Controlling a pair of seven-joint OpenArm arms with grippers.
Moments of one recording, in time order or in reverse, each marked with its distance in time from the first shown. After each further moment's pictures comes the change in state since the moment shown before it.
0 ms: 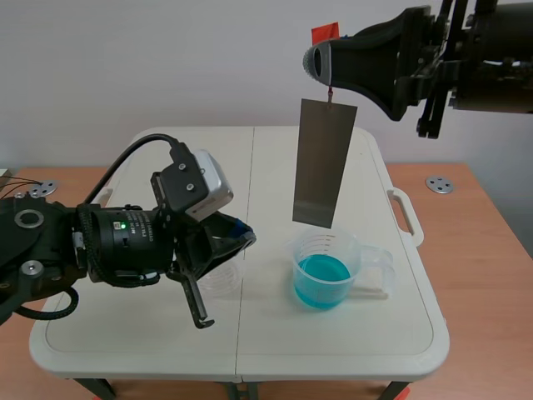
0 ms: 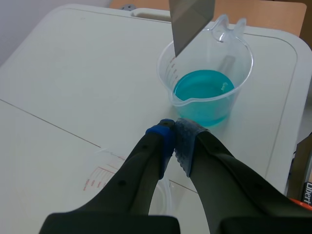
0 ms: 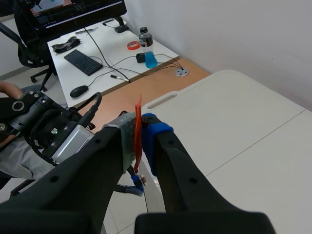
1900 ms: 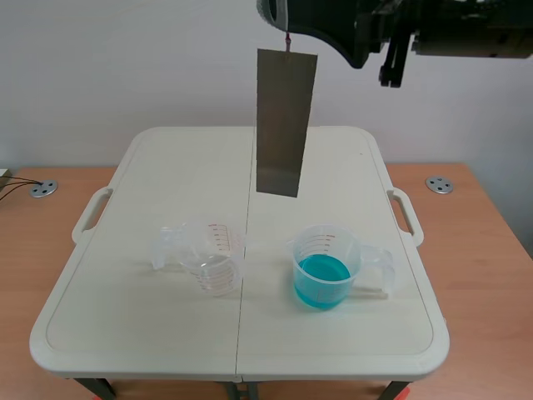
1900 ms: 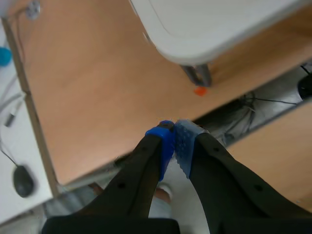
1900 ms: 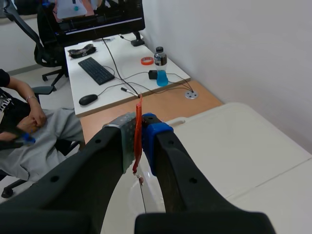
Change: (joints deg) left arm 69.4 -11.0 -40.6 13.3 -12.6 31.5 -10.4; right arm 9.6 -2.4 -7.3 -0.9 0.2 0.2 1.0
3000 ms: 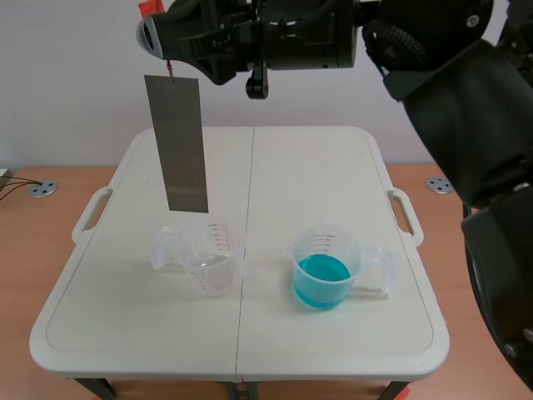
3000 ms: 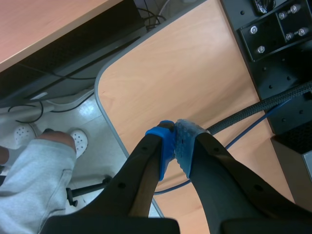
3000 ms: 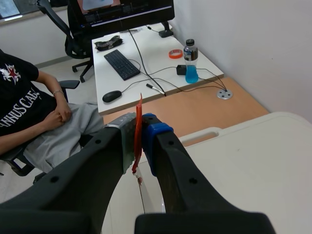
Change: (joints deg) left arm -10.9 1.7 21.8 -22.2 0.2 -2.8 0.1; right arm 9.8 -16.5 -11.6 -15.8 -13.3 0.0 0.0
